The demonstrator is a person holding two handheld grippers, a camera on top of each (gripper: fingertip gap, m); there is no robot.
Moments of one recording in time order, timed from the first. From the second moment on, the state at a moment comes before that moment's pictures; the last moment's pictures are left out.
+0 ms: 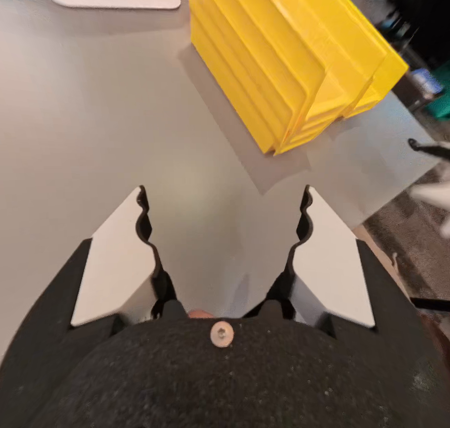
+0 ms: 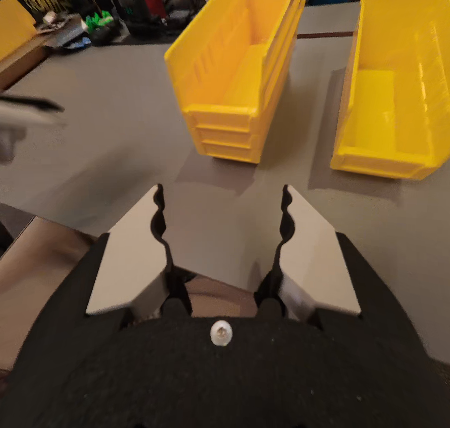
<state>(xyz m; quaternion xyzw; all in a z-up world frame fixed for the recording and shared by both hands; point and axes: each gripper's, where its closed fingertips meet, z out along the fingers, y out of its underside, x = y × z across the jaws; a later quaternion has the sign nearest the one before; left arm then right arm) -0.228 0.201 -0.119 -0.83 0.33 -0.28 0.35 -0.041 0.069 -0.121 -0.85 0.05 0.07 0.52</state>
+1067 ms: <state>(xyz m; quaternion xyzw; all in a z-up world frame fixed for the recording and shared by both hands) 0.007 0.327 -0.098 -0.96 0.26 0.01 0.10 -0.083 0.059 -0.157 -0.86 -0.02 0.16 0.48</state>
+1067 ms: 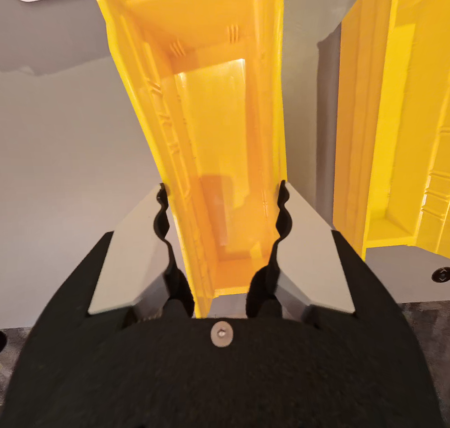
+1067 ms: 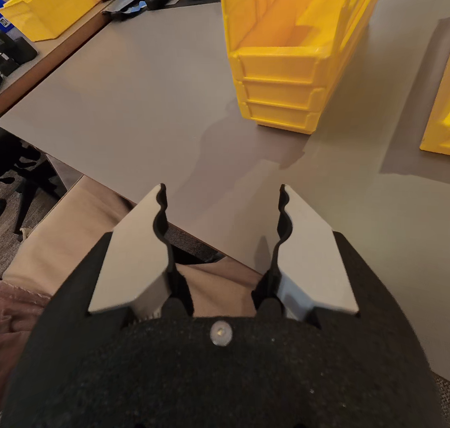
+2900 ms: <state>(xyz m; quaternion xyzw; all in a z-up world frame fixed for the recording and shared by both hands) -0.197 0.369 -0.149 -0.98 0.21 0.05 0.01 -0.089 0.056 -0.171 -0.87 -0.03 0.15 0.46</state>
